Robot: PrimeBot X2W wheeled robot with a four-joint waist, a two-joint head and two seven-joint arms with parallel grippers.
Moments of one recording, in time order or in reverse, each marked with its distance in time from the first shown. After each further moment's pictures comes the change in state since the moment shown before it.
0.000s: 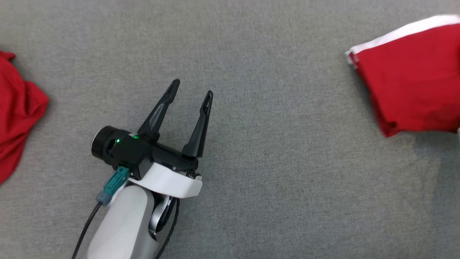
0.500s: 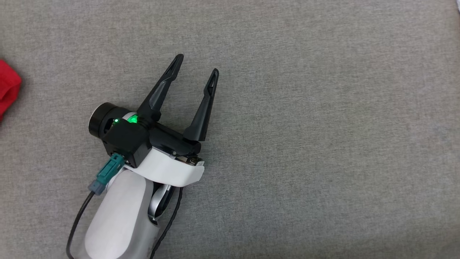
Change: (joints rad) left arm -0.077 -0.004 0.008 -0.023 0.008 -0.021 -0.001; right arm -0.101 -0.194 -0.201 0.085 -0.084 0.000 0.005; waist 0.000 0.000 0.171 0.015
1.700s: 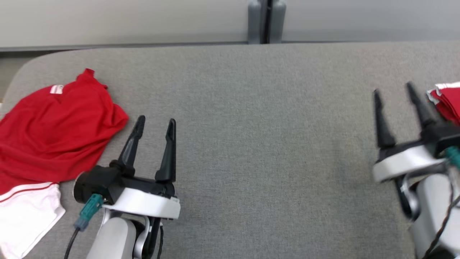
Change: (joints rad) left arm 0.224 0.005 0.098 0.037 -0.092 0.084 0.001; right arm 0.314 0.543 0.040 -0.366 0.160 0.000 -0.008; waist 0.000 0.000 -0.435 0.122
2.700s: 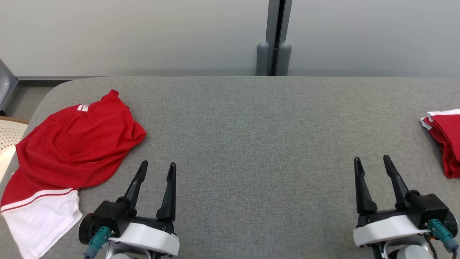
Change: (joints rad) left arm 0.156 -0.001 0.002 0.049 0.006 0.005 0.000; right arm 0.358 0.173 -0.044 -0.182 0.049 0.000 0.000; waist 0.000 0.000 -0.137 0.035
